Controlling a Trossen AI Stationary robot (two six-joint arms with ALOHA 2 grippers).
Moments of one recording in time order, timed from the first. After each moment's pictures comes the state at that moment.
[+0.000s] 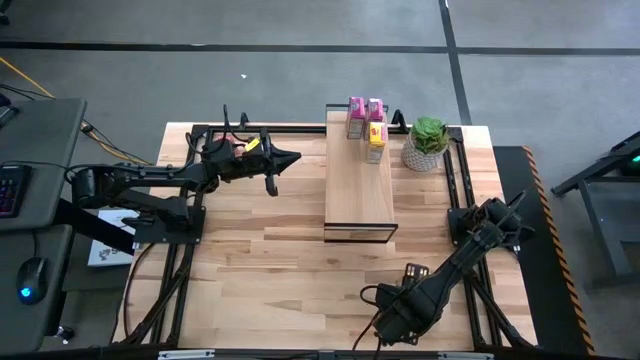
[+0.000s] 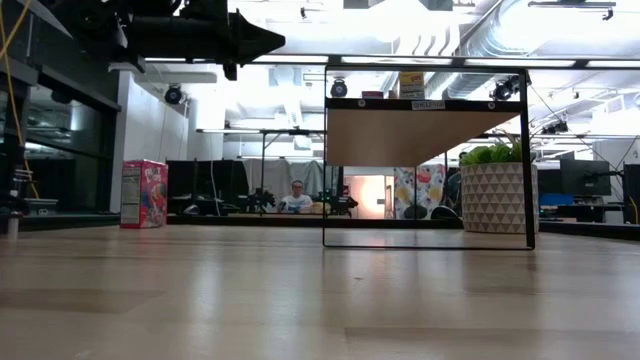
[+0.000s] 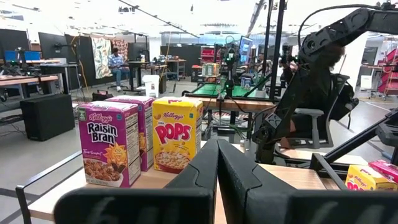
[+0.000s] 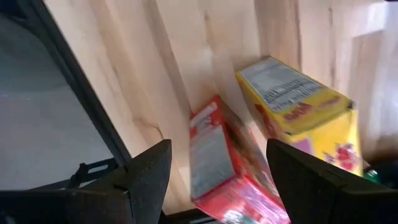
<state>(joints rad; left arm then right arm) 0.34 1.17 0.54 0.76 0.14 -0.02 0.74 1.94 1.75 -1.48 -0.10 0.99</state>
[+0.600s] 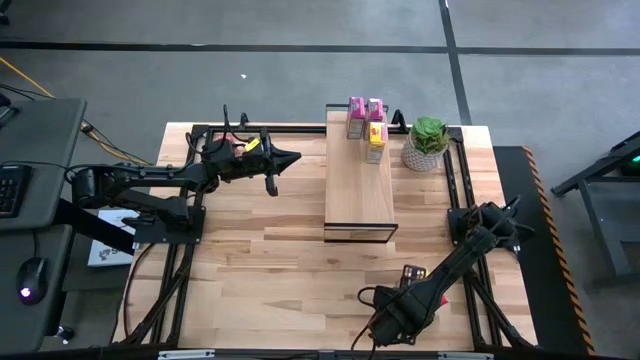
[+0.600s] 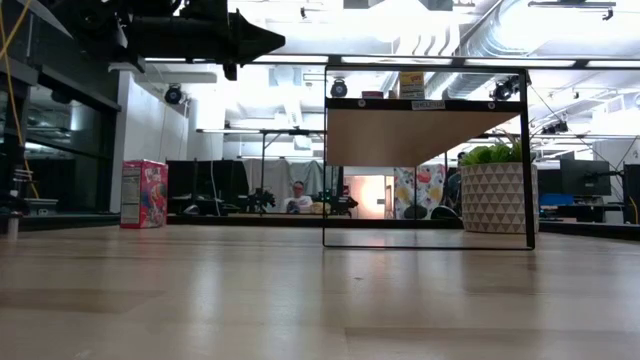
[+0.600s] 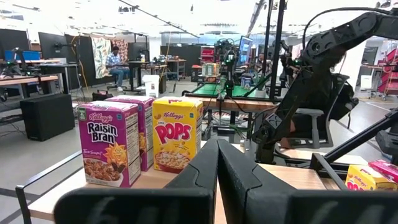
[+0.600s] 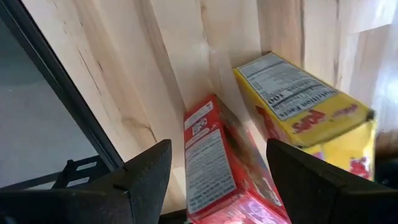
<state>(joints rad) 0.34 1.17 0.54 0.76 0.14 -0.02 0.74 1.99 1.75 -1.49 -0.12 0.97</state>
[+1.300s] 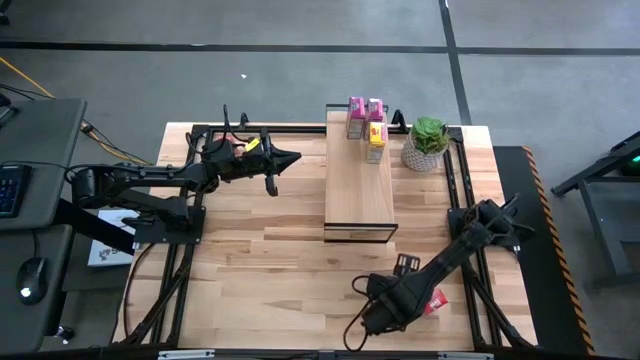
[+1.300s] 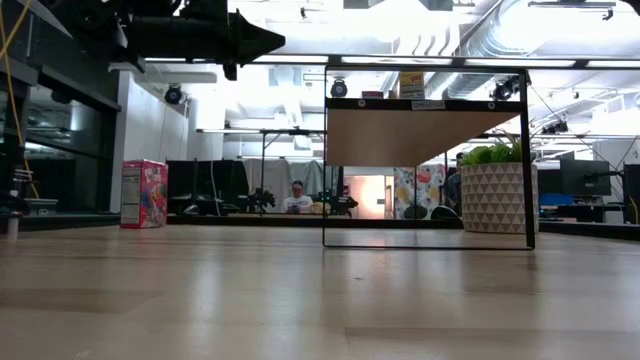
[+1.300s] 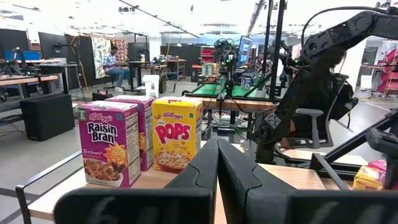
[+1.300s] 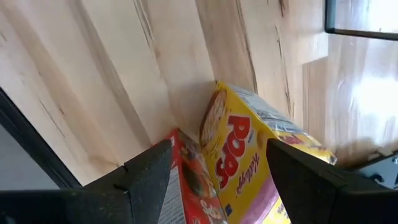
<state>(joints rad) 0.34 1.17 0.54 0.76 0.14 -0.02 0.69 1.99 1.75 -1.53 0.01 0.96</state>
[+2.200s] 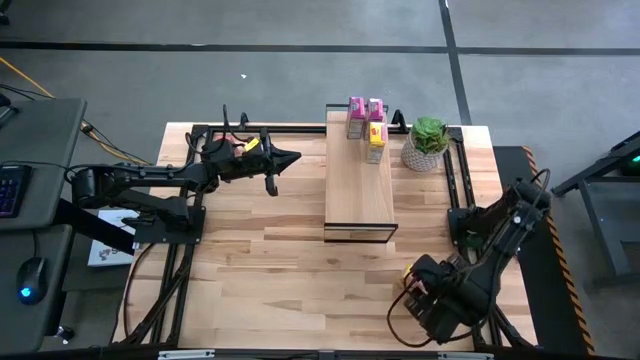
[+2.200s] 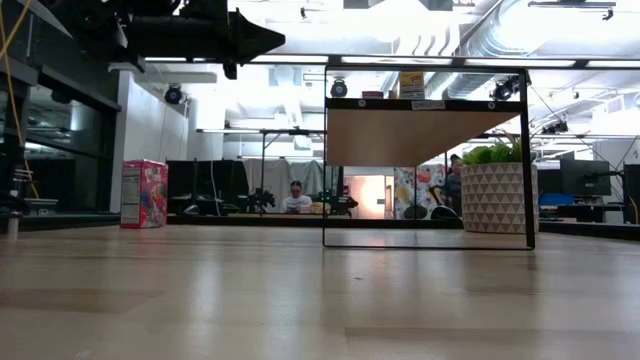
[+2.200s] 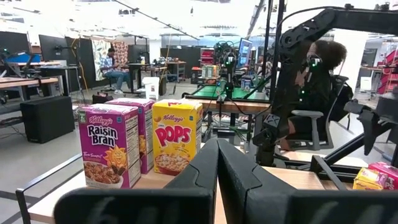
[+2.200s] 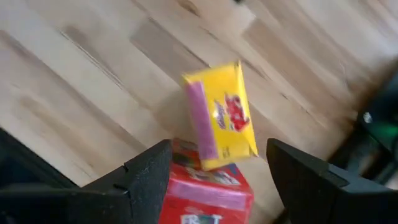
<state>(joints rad) 0.34 1.17 0.54 0.77 0.14 -0.02 0.90 1.67 1.49 -1.47 0.24 1.75</state>
